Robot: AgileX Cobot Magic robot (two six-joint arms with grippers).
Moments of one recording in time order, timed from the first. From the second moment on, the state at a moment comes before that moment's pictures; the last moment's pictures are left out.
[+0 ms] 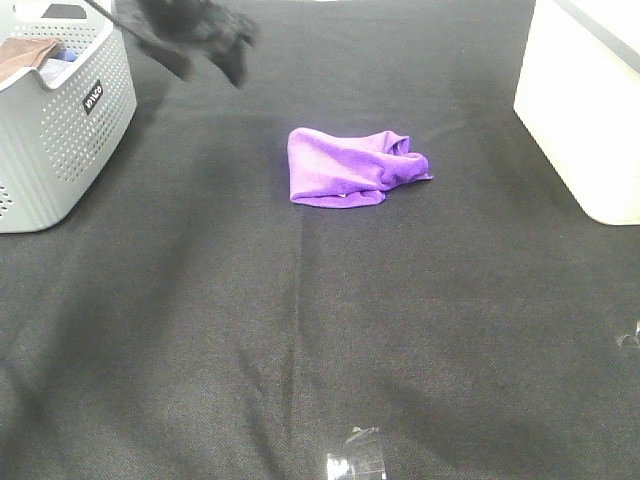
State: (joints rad) left arm -0.27 2.43 -2.51 -0.09 1.21 0.00; right arm 0.17 1.92 -2.04 0.24 1.22 -0.14
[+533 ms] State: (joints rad) left arm -0.07 1.93 -2.18 0.04 1.21 -0.06; right arm 0.17 1.16 -1.37 0.17 1.22 -0.07
